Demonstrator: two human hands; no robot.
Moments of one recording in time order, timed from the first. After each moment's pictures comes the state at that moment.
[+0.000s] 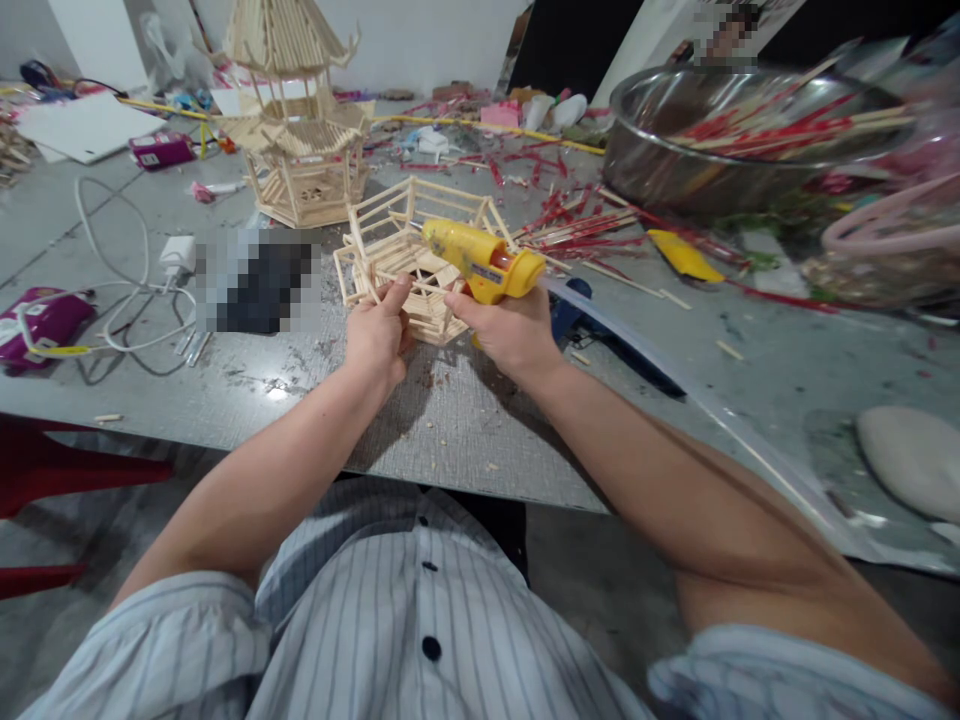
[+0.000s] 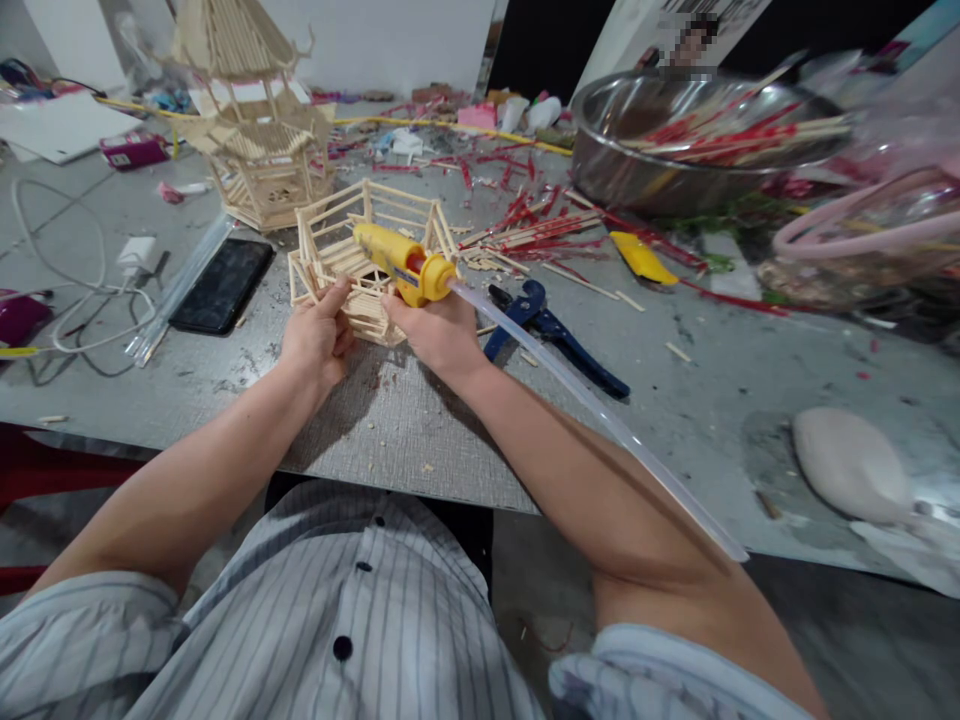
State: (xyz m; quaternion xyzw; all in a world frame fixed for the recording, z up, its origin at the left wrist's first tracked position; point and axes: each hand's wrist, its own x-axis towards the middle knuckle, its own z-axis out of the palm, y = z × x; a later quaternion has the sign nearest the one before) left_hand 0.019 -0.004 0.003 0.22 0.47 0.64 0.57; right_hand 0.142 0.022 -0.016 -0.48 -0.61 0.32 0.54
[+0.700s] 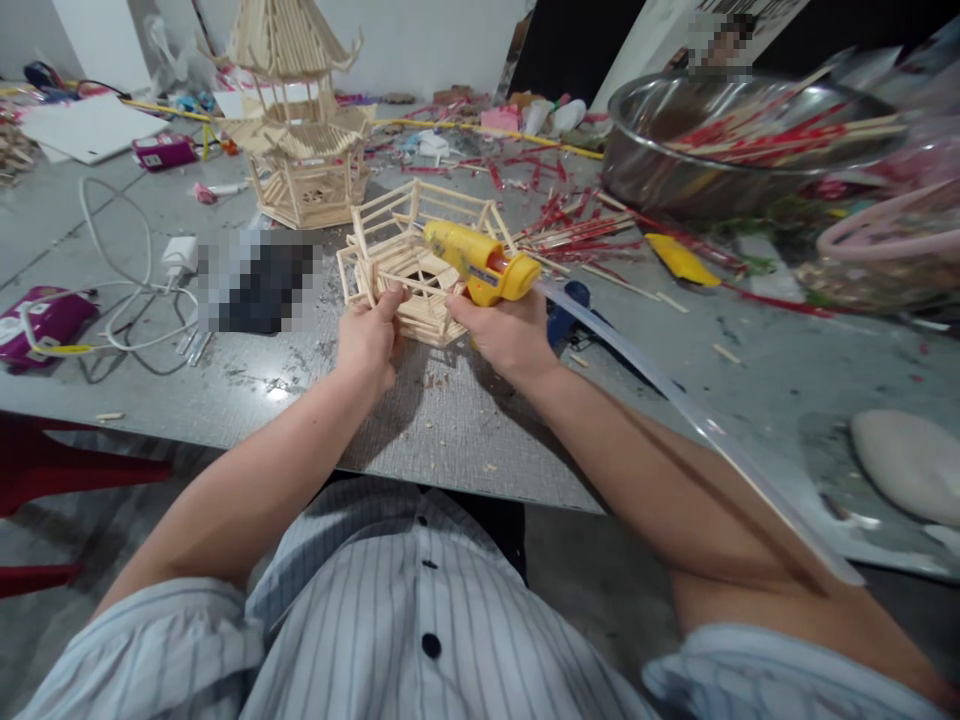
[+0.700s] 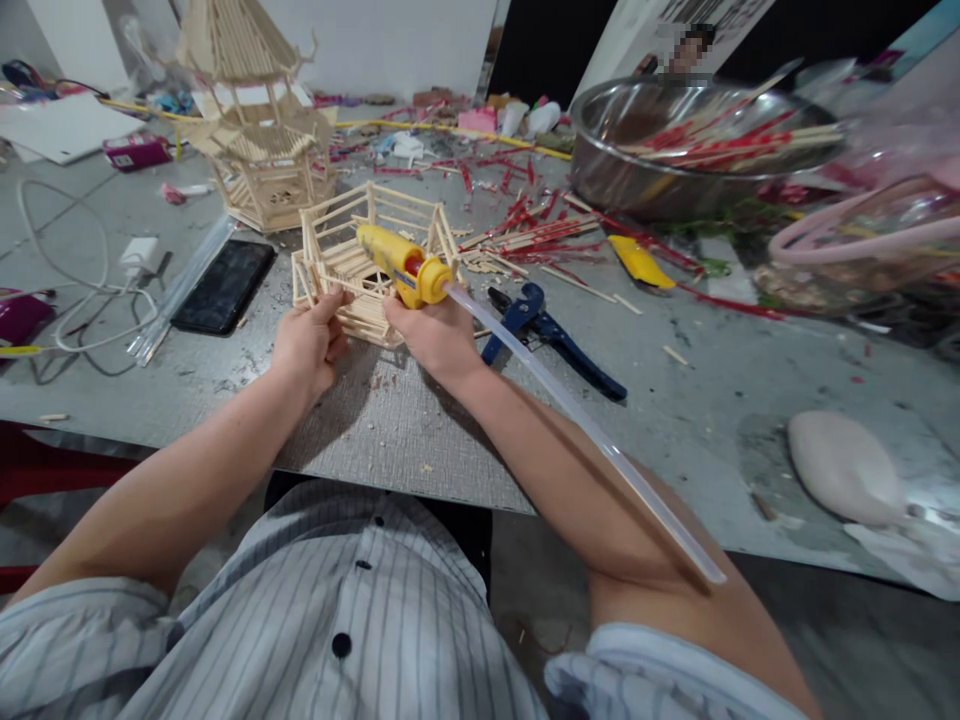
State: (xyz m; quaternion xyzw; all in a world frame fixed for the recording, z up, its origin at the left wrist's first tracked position) left_hand 0.012 -0.012 0.003 0.24 0.51 0.63 0.54; right_hand 0.137 0.019 -0.008 -0.52 -0.59 0.30 0.54
